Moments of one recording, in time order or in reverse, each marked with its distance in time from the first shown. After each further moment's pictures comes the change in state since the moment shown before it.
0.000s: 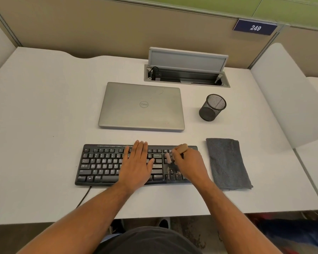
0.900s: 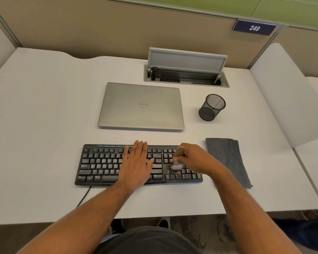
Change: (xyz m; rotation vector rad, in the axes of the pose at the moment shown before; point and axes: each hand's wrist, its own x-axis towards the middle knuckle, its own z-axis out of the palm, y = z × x) left_hand 0.001 -0.001 -0.002 -0.019 -0.037 -0.004; right_hand 0.021 0.002 -0.040 -0.169 -0.384 -0.161
